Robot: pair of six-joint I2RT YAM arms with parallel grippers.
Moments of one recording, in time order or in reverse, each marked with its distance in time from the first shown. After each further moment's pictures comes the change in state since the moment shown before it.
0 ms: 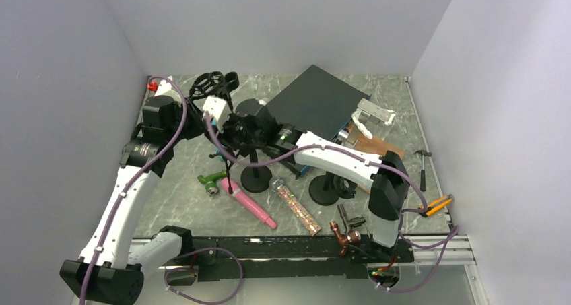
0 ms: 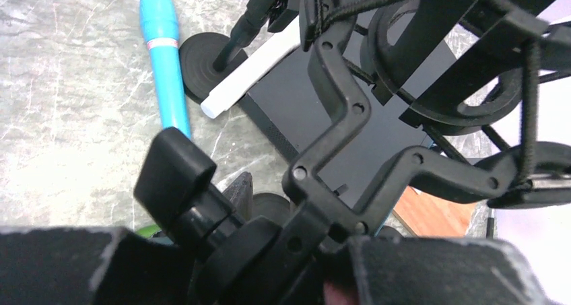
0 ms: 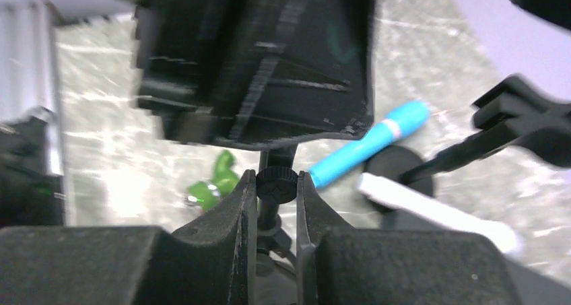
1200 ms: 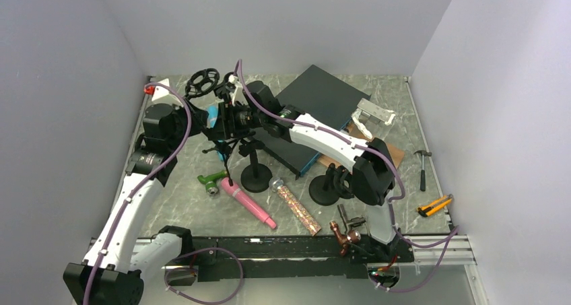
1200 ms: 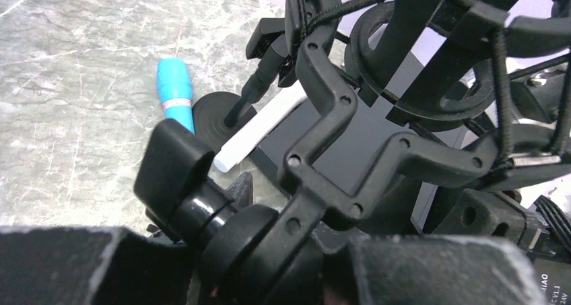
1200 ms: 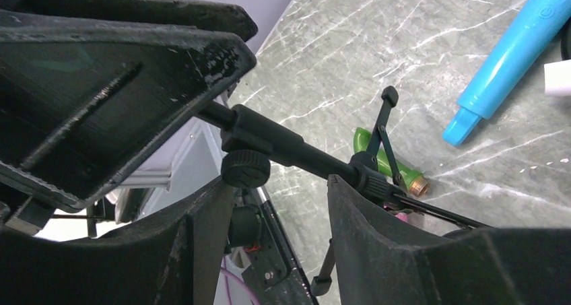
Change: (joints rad) left arm 0.019 -0.054 -0.164 0.278 -0.061 0.052; right arm -0.151 0.163 0.138 -0.100 -0.264 0.787
